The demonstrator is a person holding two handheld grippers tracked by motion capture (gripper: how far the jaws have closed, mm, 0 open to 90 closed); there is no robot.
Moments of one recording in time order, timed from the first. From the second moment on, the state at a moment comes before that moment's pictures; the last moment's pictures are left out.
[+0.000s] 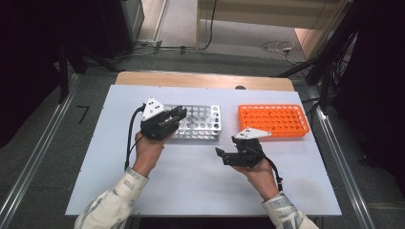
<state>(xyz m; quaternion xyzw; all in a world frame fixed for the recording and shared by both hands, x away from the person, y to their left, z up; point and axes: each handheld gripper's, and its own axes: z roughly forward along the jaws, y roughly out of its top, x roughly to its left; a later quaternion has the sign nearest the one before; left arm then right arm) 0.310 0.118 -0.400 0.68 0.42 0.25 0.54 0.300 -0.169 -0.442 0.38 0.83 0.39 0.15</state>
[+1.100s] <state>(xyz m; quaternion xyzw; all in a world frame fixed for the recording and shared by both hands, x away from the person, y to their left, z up) 0.326 0.111 -0.435 0.70 0.44 0.29 0.49 0.298 -0.168 -0.441 0.38 0.83 0.39 0.15</state>
